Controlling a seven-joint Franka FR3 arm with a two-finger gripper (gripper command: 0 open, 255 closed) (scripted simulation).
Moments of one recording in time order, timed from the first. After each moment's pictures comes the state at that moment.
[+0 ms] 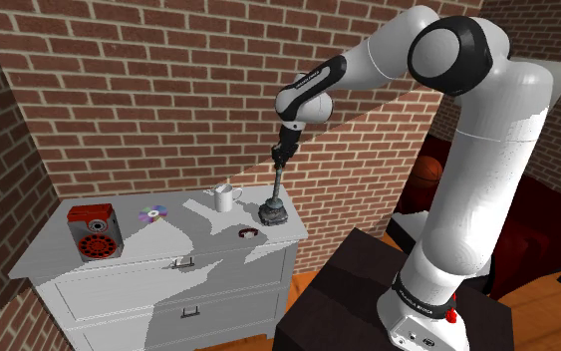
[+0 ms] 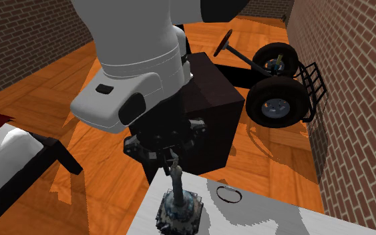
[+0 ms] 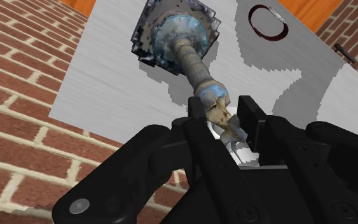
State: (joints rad) arm -0.07 0.15 -0.22 -2.14 0.25 2.38 -0.40
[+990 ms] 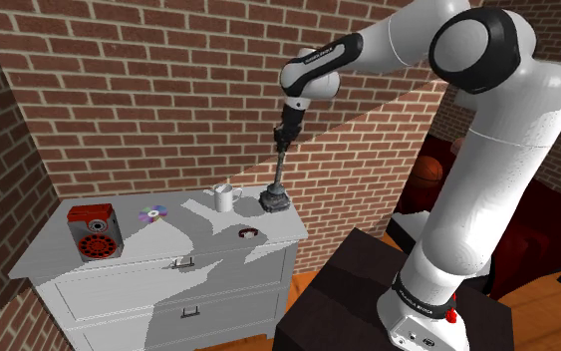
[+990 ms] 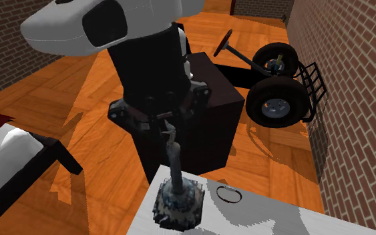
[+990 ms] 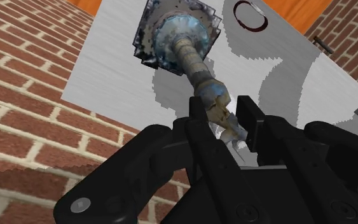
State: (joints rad) arm -0.07 0.06 -0.23 -2.06 0.19 2.21 -0.34
